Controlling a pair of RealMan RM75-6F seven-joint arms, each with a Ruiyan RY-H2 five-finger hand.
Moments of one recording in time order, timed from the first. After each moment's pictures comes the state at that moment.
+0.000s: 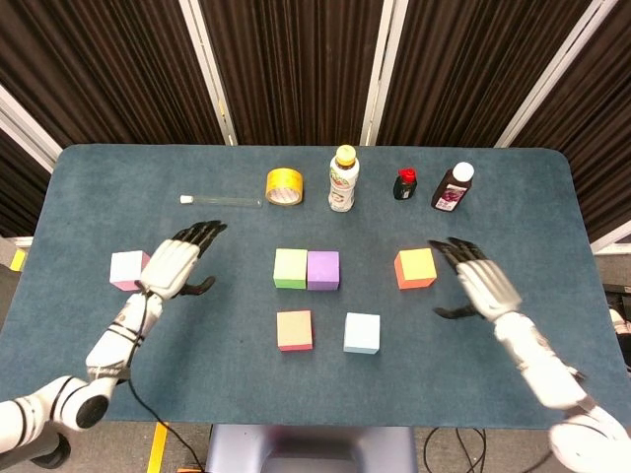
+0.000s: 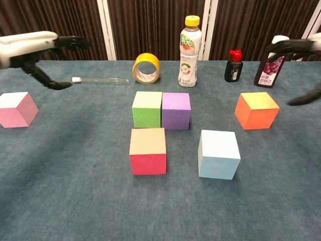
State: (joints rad) left arm -0.72 -1.28 -0.14 -1.59 1.22 1.03 0.08; right arm 0.51 -1.16 0.20 -1.68 -1.32 0.92 0.08
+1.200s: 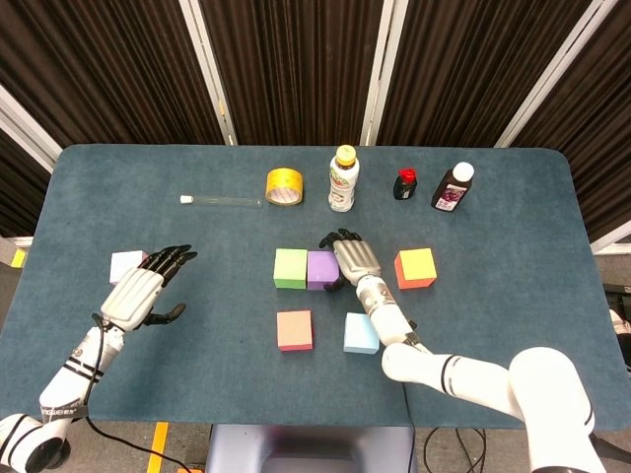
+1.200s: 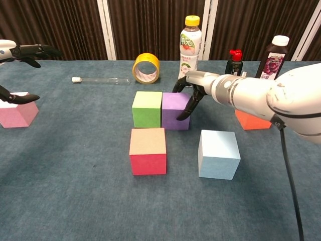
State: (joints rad) left arm -0.57 -1.20 -0.06 -1.60 1.45 1.12 -0.13; right arm 1.04 -1.77 0.31 -1.18 -0.55 0.76 -0.42
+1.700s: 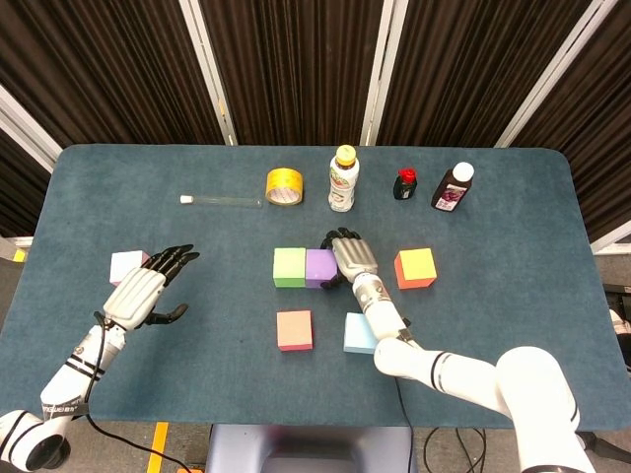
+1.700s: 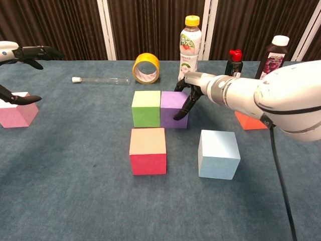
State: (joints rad) left arm -0.58 -1.20 -0.07 -1.58 1.47 1.10 -0.16; right arm 1.07 -1.81 0.33 -1.11 -0.48 0.75 -0.43
